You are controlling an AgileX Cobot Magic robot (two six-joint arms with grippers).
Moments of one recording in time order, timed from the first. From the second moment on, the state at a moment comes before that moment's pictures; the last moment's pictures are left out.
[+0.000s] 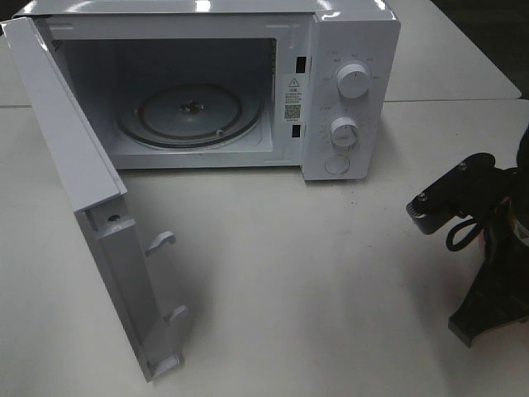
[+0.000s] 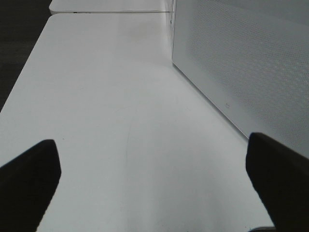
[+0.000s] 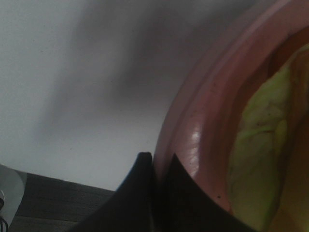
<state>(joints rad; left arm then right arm) 0.02 0.00 -0.50 -0.03 1.04 0.03 0.64 1.41 -0.66 -0.42 0.95 0.37</state>
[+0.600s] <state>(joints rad) 0.02 0.00 -0.50 -0.03 1.04 0.03 0.89 1.35 -0.66 -0.42 1.01 0.37</state>
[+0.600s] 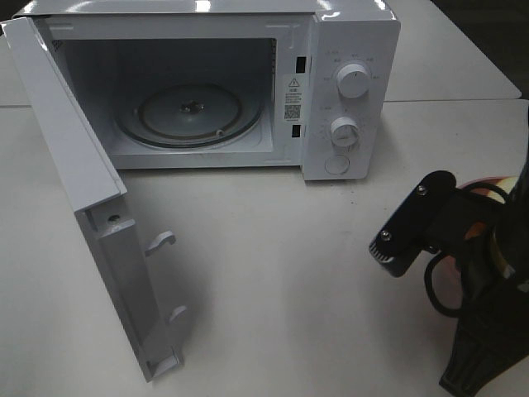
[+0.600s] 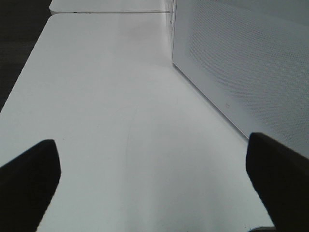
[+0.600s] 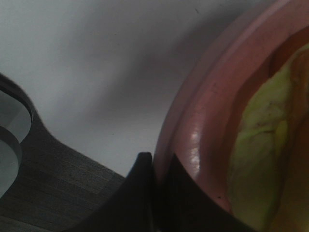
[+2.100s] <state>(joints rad) 0.02 0.00 -0.50 -0.03 1.04 0.03 1.11 1.35 -0.66 -0.47 0.85 -0.15</state>
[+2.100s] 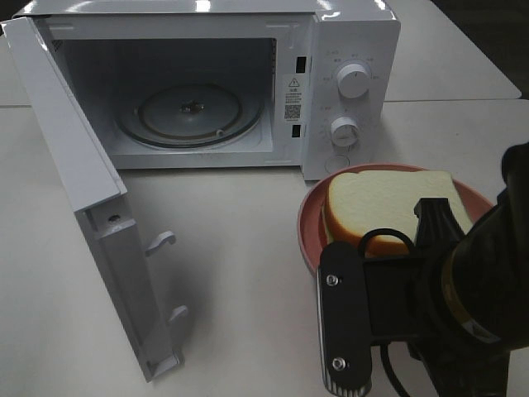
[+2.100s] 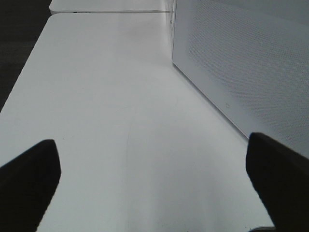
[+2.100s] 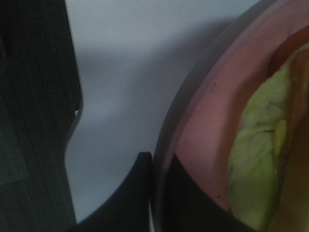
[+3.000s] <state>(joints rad) 0.02 0.00 -0.50 -0.03 1.04 0.03 1.11 1.35 -0.66 -0.47 0.68 -0.63</state>
